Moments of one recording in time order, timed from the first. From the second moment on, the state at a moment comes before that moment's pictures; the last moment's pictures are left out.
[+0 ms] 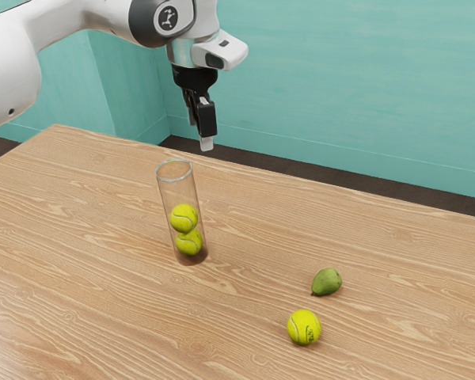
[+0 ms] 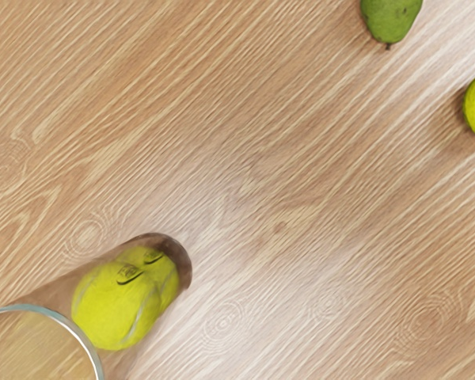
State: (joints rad) arm -0.42 0.24 0.21 -1.30 0.05 1.53 0.55
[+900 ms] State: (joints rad) arm -0.60 0.45 0.15 -1.65 -0.34 1.91 0.47
